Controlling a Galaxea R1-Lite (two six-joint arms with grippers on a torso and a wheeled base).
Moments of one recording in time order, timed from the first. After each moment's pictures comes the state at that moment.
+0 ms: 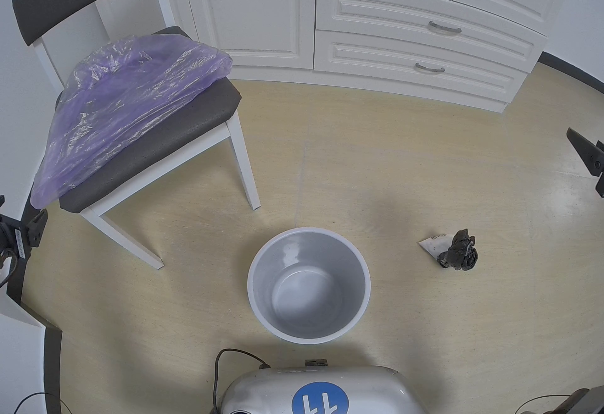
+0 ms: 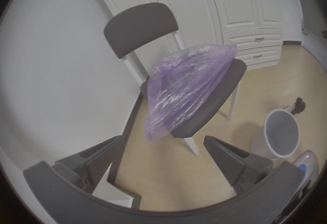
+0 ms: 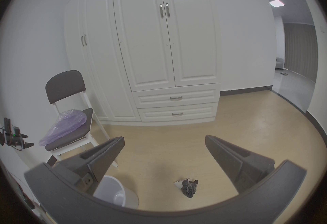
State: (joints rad) left arm 0.38 1.10 -0.44 -0.49 -0.11 0.35; right arm 0.08 1.00 -0.58 -0.55 -0.06 0.12
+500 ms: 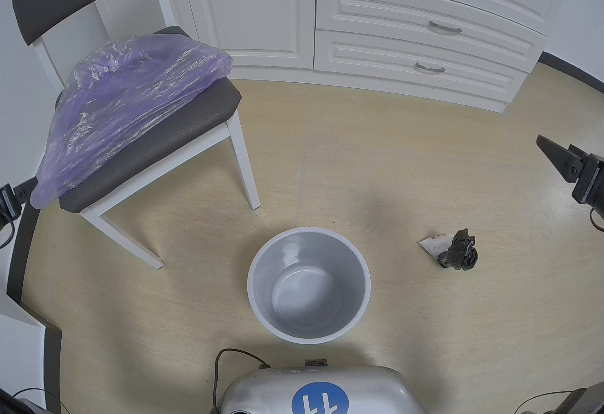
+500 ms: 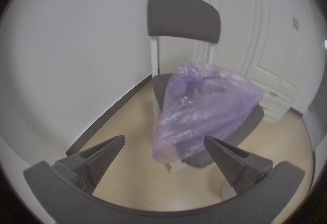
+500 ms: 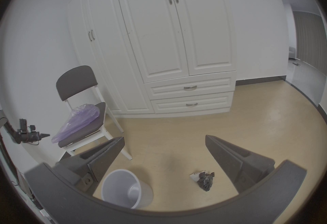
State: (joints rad) left arm 0.64 1.41 -0.58 -0.66 -0.44 -0.11; right arm 0.23 1.09 -0.59 -0.57 -0.07 0.15
